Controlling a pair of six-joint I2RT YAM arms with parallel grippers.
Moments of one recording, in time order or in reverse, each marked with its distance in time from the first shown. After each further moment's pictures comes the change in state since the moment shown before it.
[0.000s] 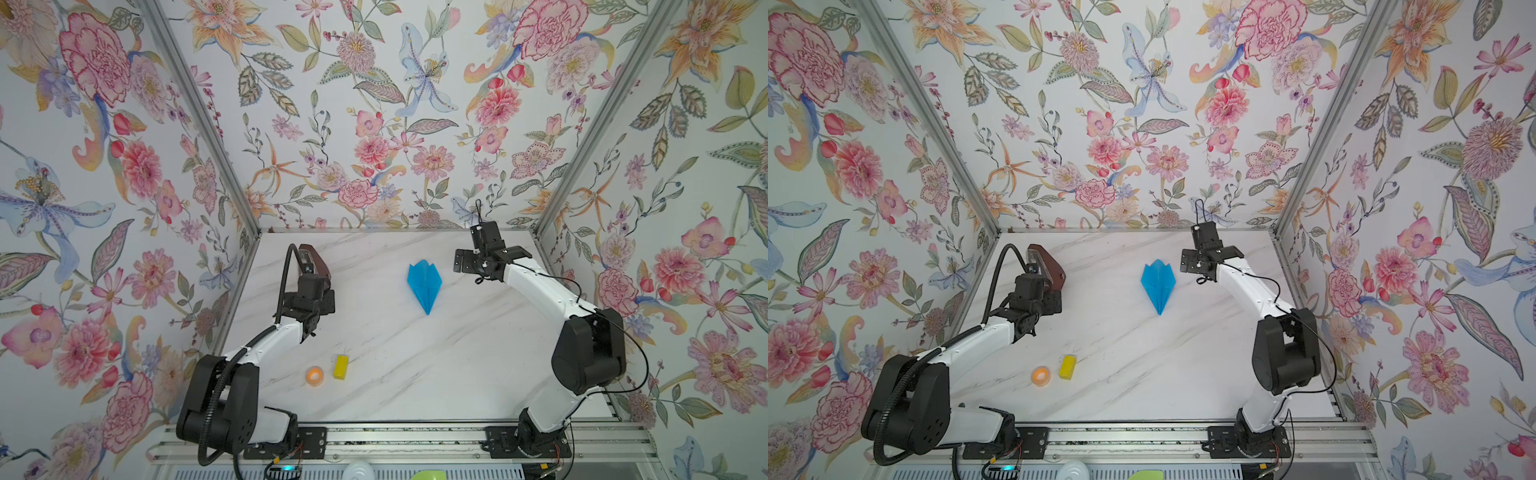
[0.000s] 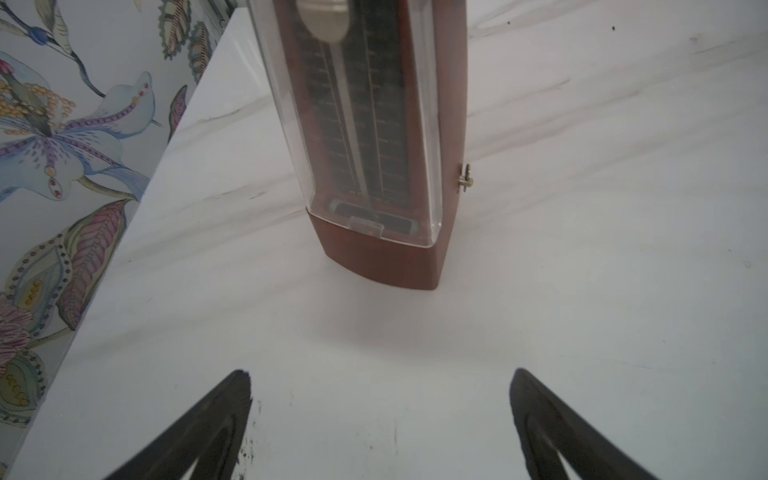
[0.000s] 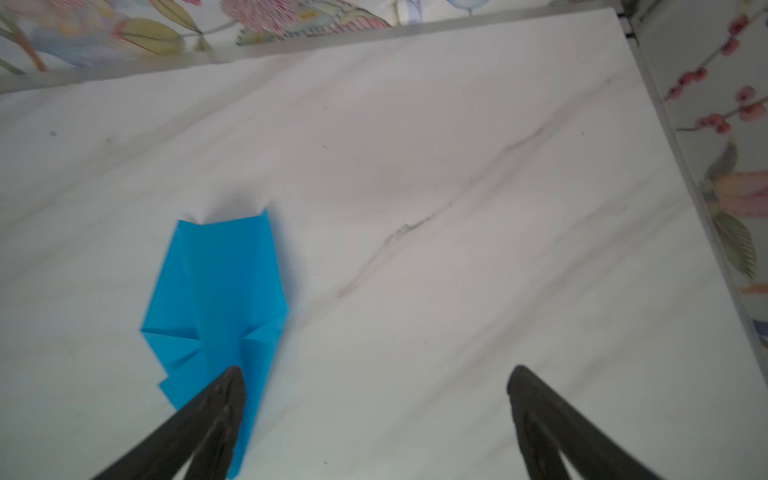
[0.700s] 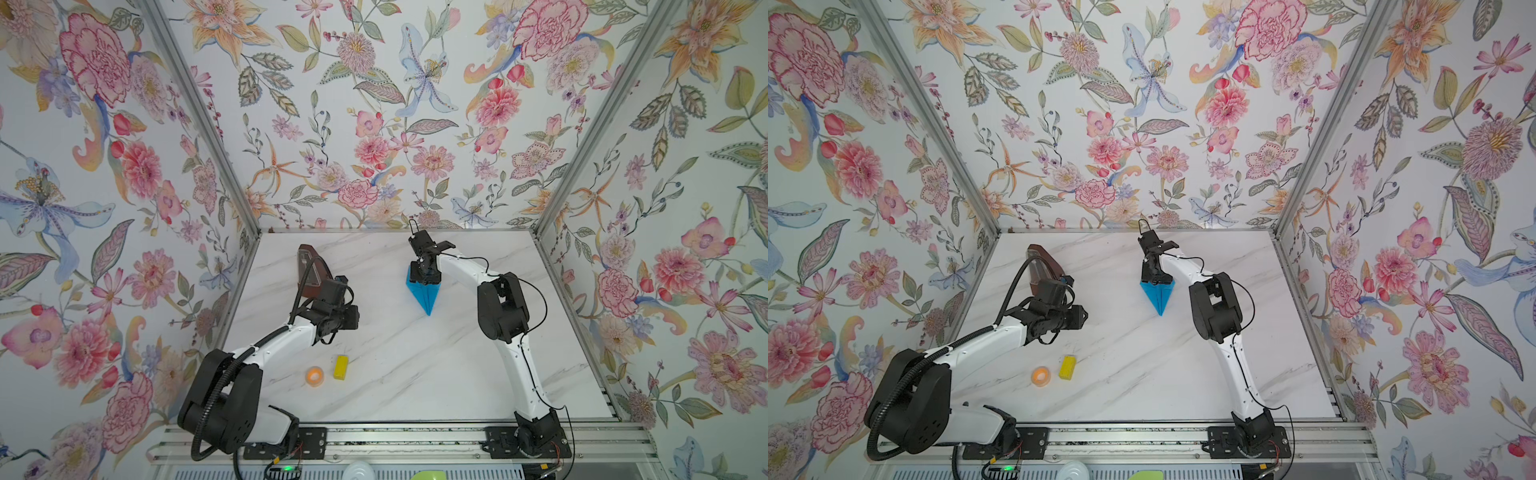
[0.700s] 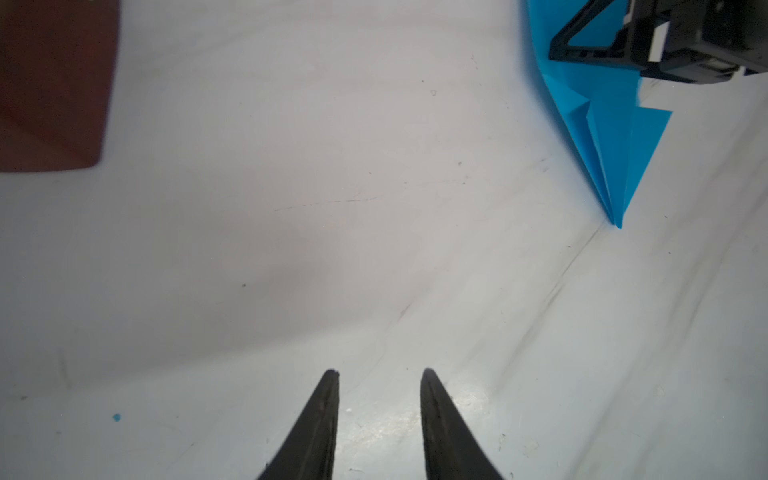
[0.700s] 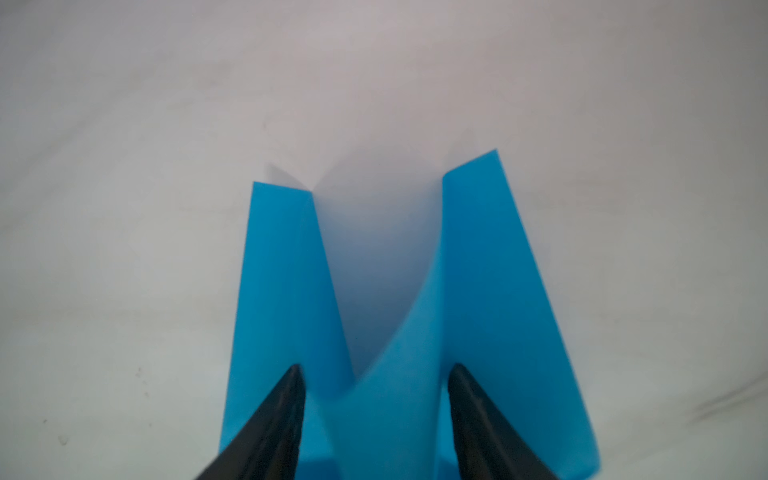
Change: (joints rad) left arm -0.163 0.008 0.050 -0.219 0.467 -0.198; right arm 0.224 0.764 0.780 -0.285 -0.169 0.202
